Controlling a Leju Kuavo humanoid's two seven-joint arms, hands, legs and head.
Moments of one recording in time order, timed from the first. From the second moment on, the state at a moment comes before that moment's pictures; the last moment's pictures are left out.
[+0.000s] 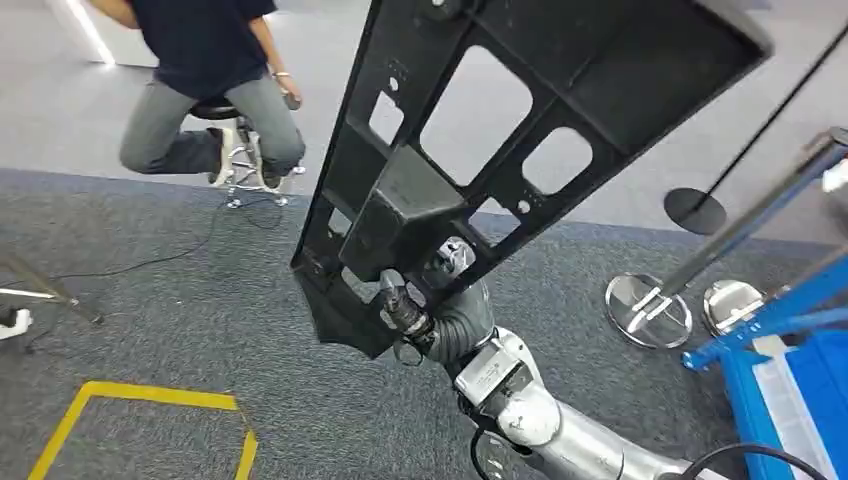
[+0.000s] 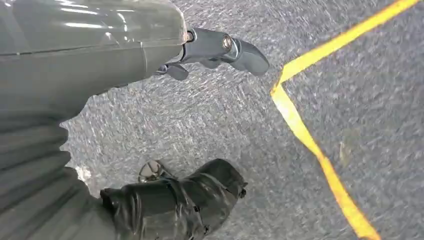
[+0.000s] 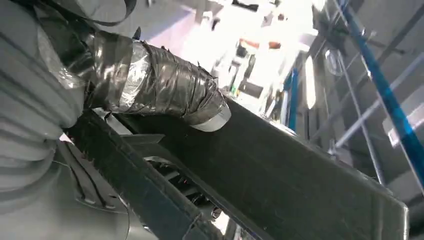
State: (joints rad) left arm -0.15 -0.01 -0.78 -0.23 1.24 0.54 -0.38; right arm -0.13 -0.20 0.62 -2.09 -0.03 -0.41 -0.40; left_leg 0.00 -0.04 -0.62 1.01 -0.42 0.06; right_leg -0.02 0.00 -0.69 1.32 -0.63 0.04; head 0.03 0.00
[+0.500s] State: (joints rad) left arm -0.15 -0.01 -0.79 -0.23 1.24 0.54 -0.36; right arm -0.13 -0.20 0.62 -2.08 -0.04 -0.40 -0.42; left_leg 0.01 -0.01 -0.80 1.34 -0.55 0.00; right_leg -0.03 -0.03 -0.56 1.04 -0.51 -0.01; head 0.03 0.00
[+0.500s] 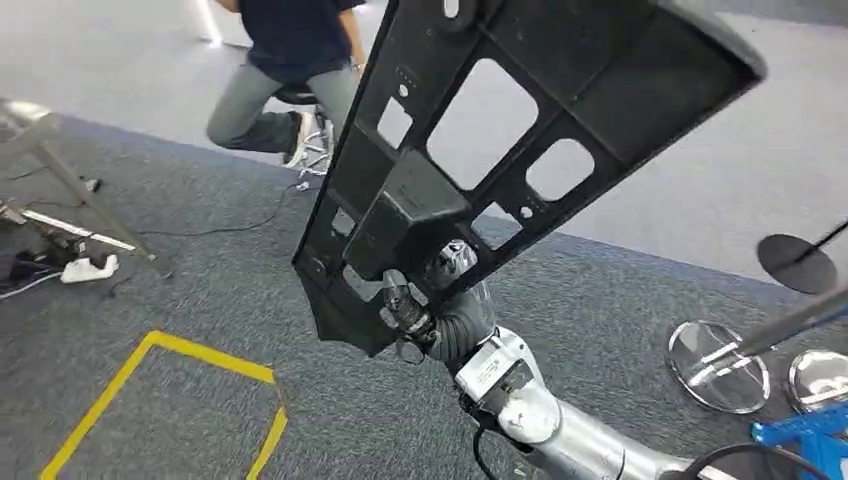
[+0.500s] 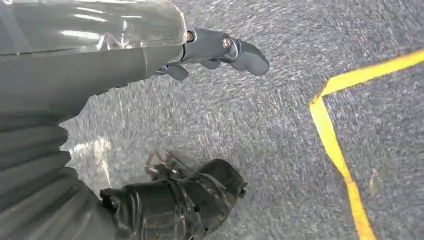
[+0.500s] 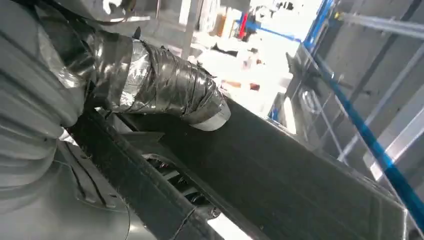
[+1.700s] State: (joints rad) left arm -0.17 -0.01 -0.81 -0.23 1.21 0.55 -0.34; right arm -0.14 -0.20 0.62 -2.06 -0.03 -0.41 -0.40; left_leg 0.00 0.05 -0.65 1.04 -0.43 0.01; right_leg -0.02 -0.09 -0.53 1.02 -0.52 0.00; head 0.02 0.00
